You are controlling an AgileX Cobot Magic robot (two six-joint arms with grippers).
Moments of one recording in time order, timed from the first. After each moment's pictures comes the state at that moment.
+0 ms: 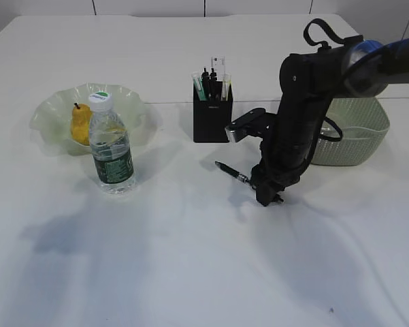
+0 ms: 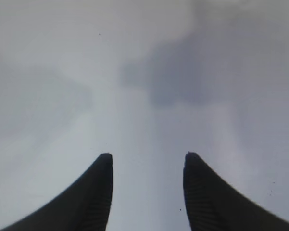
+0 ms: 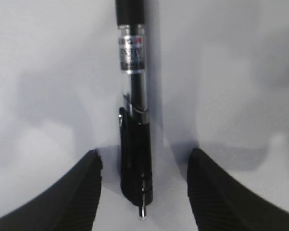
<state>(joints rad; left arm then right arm) -0.09 1.31 -0.78 -0.15 0.75 0.00 0.28 2.27 -1.68 0.08 1.00 -0.51</state>
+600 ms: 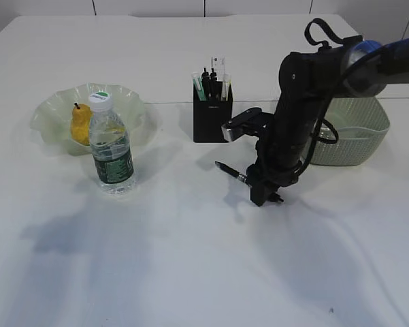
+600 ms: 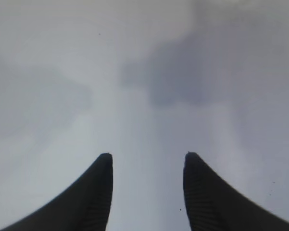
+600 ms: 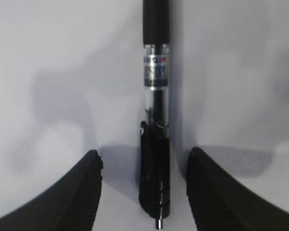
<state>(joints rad) -0.09 1.31 -0.78 -0.15 0.75 0.00 0.28 2.28 -1.68 0.15 1.01 -0.57</state>
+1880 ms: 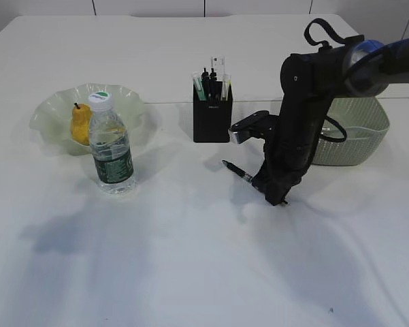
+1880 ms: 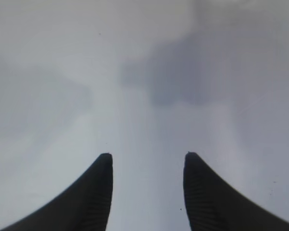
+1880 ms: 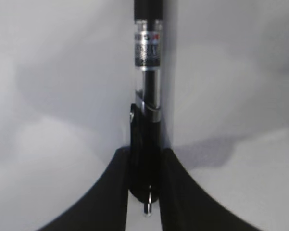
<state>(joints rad) -0.09 1.31 -0.78 -0.15 0.75 0.00 0.28 2.27 -1.68 0.07 1.04 -0.48</state>
